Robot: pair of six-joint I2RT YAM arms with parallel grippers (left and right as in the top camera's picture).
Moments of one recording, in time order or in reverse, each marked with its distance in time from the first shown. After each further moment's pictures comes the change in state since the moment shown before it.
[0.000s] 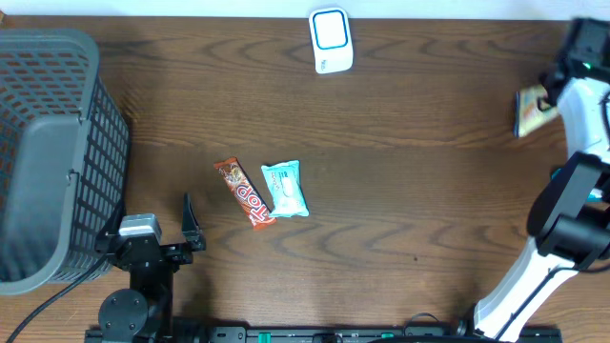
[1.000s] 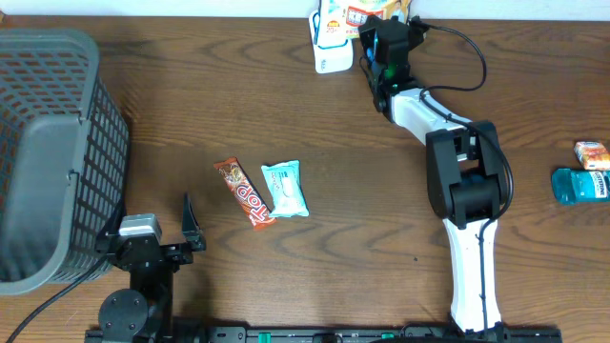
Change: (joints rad) left arm 0.000 0.000 0.000 0.000 0.000 0.000; right arm 0.623 0.272 -0.017 1.007 -0.285 0.715
